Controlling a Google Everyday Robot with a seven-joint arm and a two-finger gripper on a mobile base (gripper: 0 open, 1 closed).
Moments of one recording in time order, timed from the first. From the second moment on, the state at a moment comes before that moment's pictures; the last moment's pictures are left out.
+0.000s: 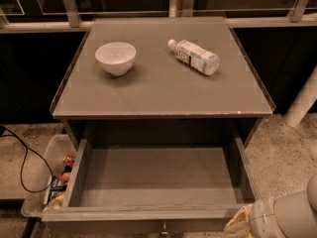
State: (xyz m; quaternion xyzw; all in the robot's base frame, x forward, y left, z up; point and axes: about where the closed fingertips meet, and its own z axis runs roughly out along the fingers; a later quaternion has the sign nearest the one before) arm 0.283 -0.192 0.663 -0.63 0.74 0.14 0.20
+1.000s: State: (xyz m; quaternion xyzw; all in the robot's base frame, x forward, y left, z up) arm 0.289 -0.188 0.657 -0.63 0.73 0.14 0.21
